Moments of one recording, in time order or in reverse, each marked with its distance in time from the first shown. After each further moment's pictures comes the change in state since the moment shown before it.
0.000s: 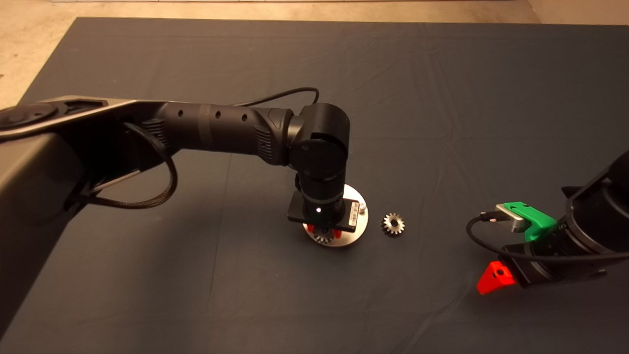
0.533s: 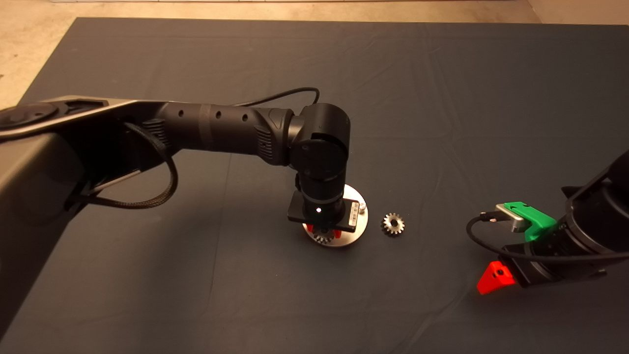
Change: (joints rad) left arm 0.000 0.003 0.000 0.002 0.004 0.000; right arm 0.000 0.000 0.000 0.000 0.000 0.000
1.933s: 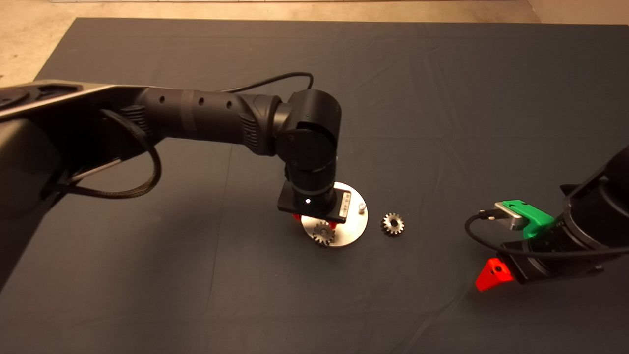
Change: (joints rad) left arm -0.053 -0.068 0.068 0.007 0.004 -0.002; right arm 0.000 0.010 -0.034 0.000 0.000 -0.030
